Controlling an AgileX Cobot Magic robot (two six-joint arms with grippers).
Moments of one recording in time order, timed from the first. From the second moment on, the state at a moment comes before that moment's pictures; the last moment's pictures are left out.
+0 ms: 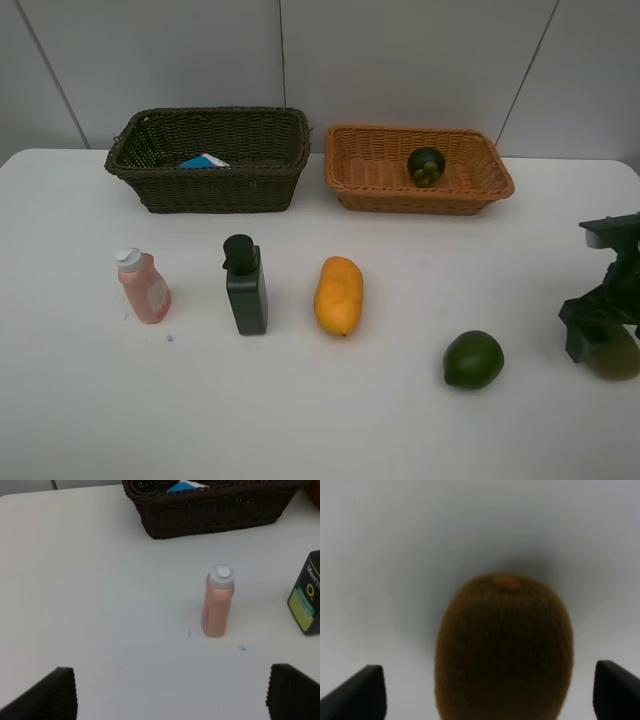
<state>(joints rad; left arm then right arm) -0.01 -0.01 -0.50 -0.06 1.06 0.12 -0.10 1.67 -0.69 -0.23 0.77 -0.04</state>
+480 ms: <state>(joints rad) -0.01 -0.01 -0.50 -0.06 1.06 0.12 -0.10 1.73 -0.69 -0.22 0.77 -0.04</state>
